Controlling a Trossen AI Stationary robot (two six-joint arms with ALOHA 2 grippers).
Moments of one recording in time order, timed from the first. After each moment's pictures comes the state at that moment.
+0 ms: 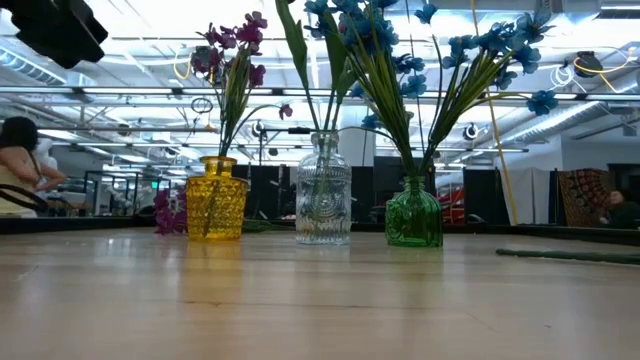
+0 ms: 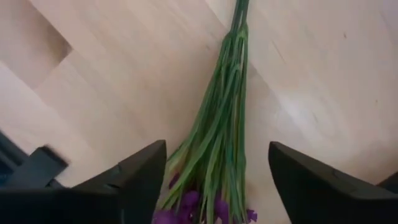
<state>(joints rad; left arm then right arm) -0.80 1.06 0.68 -0.38 -0.53 -0.64 0.97 1.69 1.15 -1.03 0.07 1.69</state>
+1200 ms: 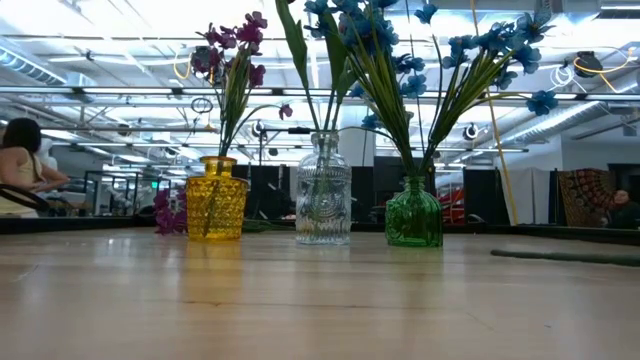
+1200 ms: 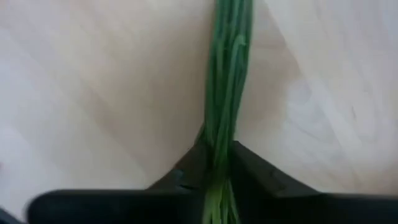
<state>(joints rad) -0.85 1.23 0.69 0.23 -0.54 -0.20 0.97 1.81 1.10 -0.92 -0.01 1.64</state>
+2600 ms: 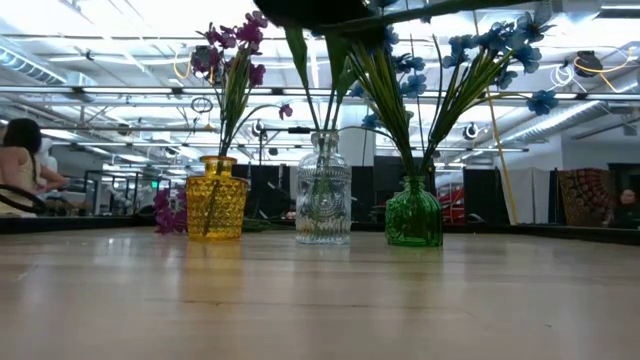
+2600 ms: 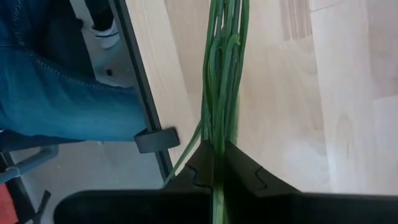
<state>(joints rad) -0.57 1.91 1.38 -0.18 -0.47 -0.12 0.76 1.75 1.50 -1.07 -0.06 1.05</state>
